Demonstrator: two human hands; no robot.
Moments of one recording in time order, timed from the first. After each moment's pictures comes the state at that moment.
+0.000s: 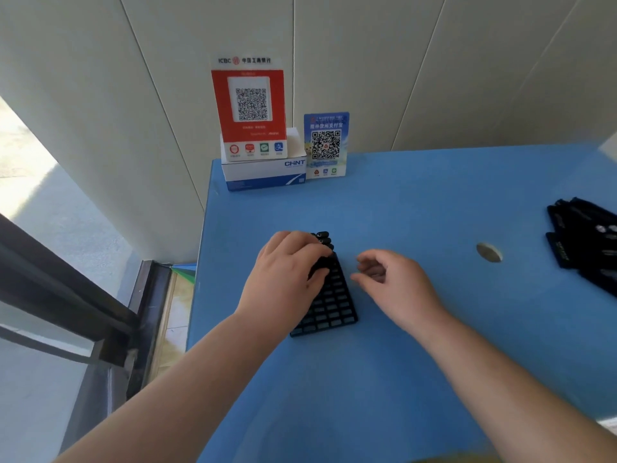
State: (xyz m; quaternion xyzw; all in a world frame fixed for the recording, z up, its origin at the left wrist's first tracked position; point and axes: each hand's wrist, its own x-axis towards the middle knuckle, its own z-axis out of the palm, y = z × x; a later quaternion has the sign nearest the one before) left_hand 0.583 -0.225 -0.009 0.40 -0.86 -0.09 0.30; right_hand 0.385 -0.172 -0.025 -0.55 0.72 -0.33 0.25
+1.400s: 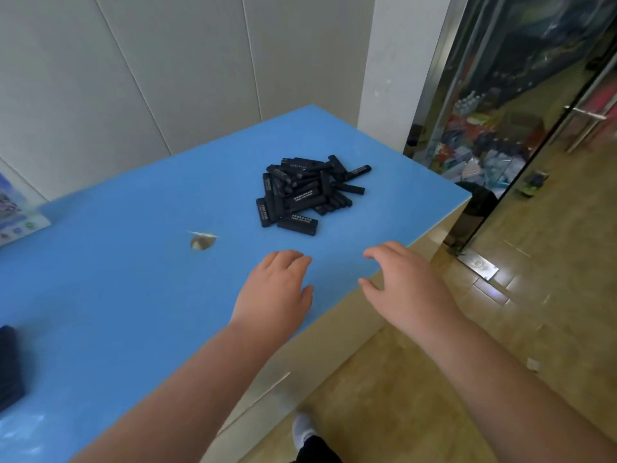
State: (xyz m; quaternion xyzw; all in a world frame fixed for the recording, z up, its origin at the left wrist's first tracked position) left_hand 0.187 -0.017 -0.017 0.24 -0.96 -0.10 0.09; right_hand 0.043 0.142 0.011 -0.42 0.89 -0.17 0.05
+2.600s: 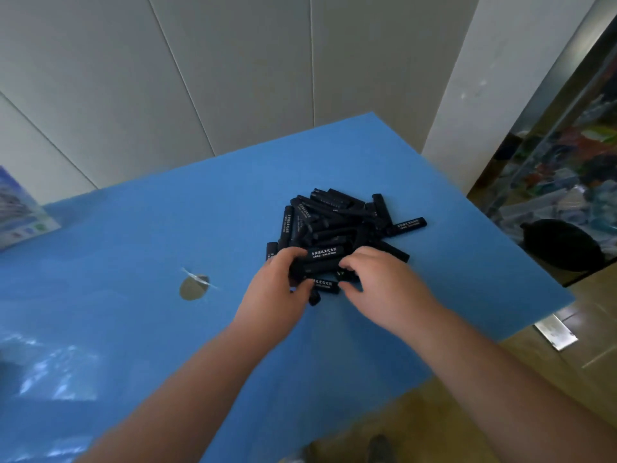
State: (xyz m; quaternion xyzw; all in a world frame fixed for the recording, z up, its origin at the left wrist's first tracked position) left_hand 0.070 -0.106 -0.012 0.46 -0.79 -0.37 0.17; right_hand -0.098 -0.022 -0.009 -0.60 0.77 -0.15 0.13
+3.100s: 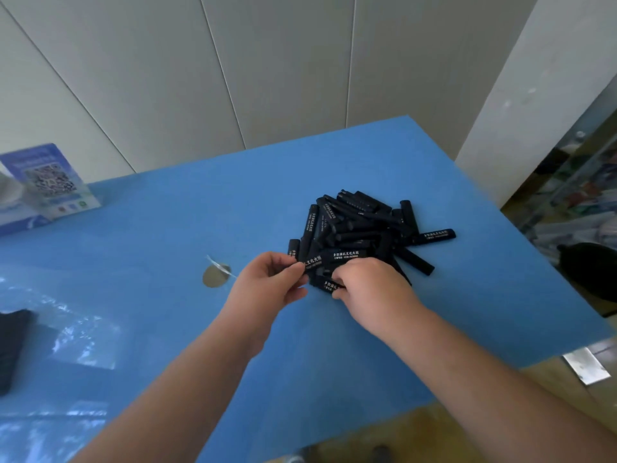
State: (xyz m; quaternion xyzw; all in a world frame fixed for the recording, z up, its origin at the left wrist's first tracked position) left_hand 0.092 -0.110 0.000 0.53 -0.44 -0.66 0.30; right_hand -0.076 -0.054 -0.023 -0.66 0.73 -0.09 0.12
